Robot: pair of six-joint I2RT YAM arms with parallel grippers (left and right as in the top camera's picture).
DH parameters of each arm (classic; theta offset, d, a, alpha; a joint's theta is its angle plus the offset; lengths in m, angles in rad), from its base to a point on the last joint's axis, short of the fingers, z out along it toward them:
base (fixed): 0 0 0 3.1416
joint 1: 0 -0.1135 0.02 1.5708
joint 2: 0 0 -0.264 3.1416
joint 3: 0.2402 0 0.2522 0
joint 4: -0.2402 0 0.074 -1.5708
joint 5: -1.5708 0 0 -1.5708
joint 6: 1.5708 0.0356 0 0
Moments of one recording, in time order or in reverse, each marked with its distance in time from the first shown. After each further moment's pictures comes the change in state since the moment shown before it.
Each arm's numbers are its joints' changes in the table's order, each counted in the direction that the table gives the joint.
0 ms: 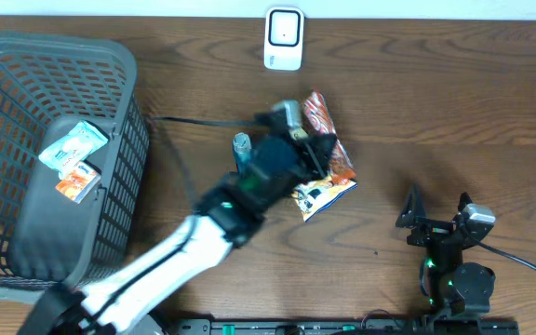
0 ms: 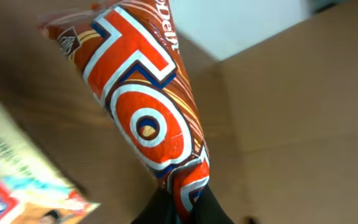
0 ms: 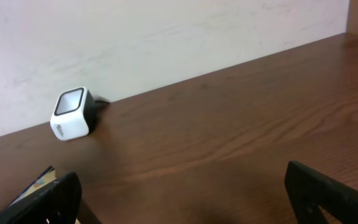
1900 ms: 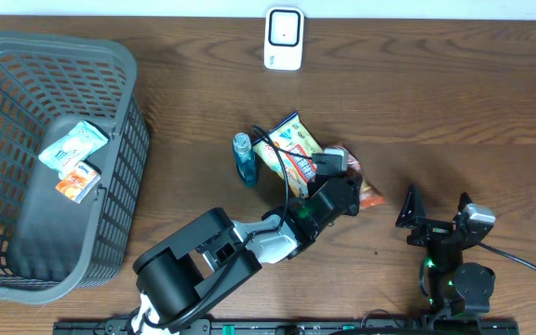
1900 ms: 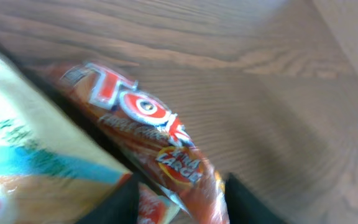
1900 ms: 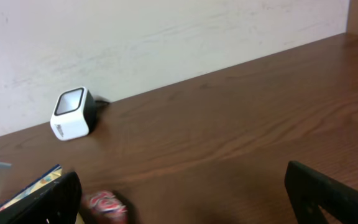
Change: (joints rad) left arm 0.186 0.531 0.010 0.333 0.219 0.237; right arm 0.000 0.000 0.000 0.000 0.000 0.000
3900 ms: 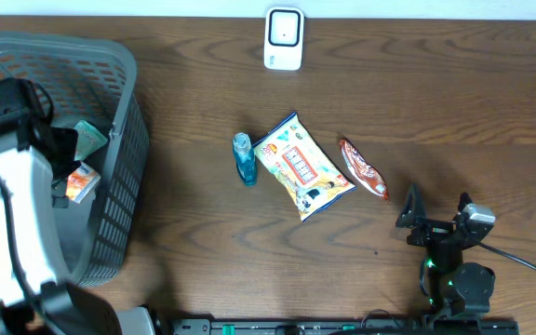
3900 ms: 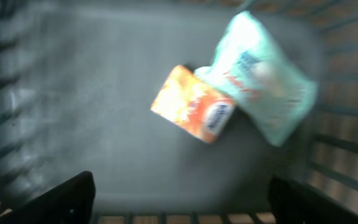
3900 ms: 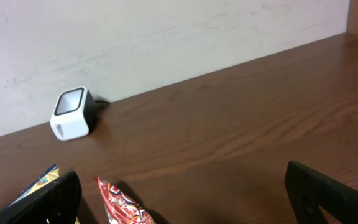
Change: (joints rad) left arm -1.377 -0.429 0.460 -1.675 -0.004 -0.322; right arm 0.000 0.000 0.000 0.000 0.000 0.000
